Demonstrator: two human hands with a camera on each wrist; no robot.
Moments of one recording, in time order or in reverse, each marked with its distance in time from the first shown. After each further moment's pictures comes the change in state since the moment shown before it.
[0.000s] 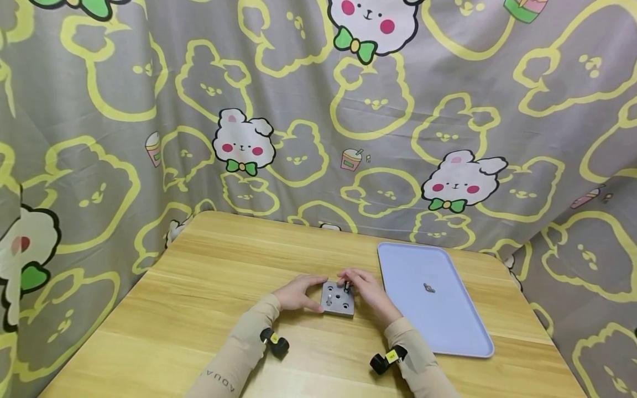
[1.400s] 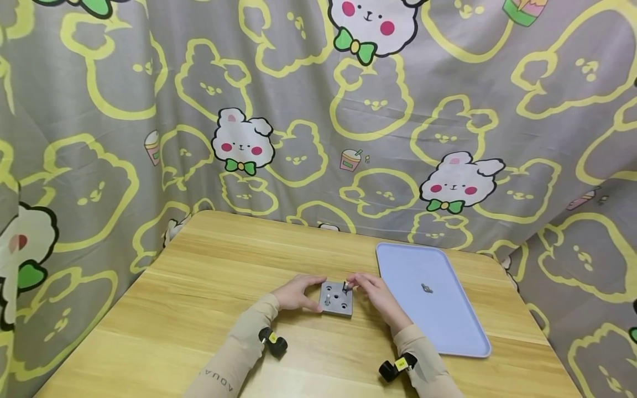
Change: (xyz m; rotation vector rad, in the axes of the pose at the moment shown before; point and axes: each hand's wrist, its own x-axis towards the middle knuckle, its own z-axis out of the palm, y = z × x) left_hand 0.001 -0.003 0.002 0.015 0.003 0.026; right_hand -0.014 0.010 -0.016 -0.023 0.074 0.066
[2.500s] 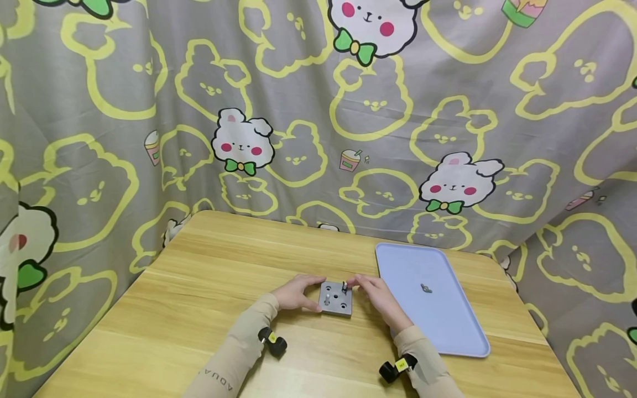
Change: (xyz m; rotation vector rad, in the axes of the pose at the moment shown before) left_hand -0.001 0.002 -0.002 -0.008 -0.002 0.000; right_hand -0.004 -0.001 -0.002 -0.057 0.014 -0.007
